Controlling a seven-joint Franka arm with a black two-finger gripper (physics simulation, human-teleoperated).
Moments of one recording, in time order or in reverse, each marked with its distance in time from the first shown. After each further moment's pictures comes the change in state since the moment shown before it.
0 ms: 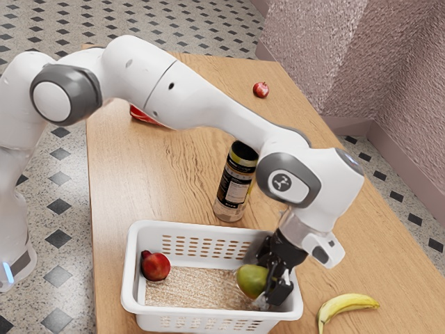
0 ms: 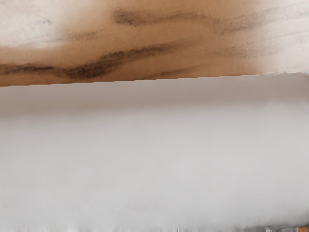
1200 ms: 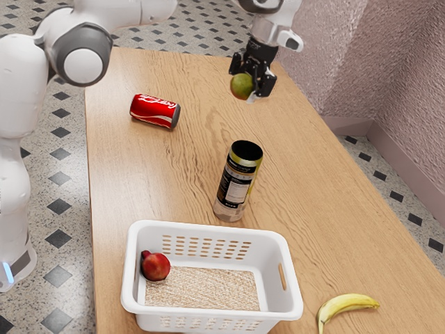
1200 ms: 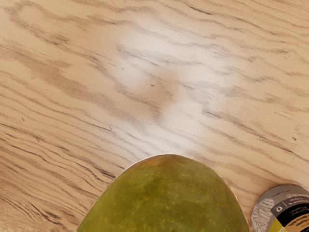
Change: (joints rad) arm 0.621 -0.113 0.101 0.332 0.141 -0.405 0.051
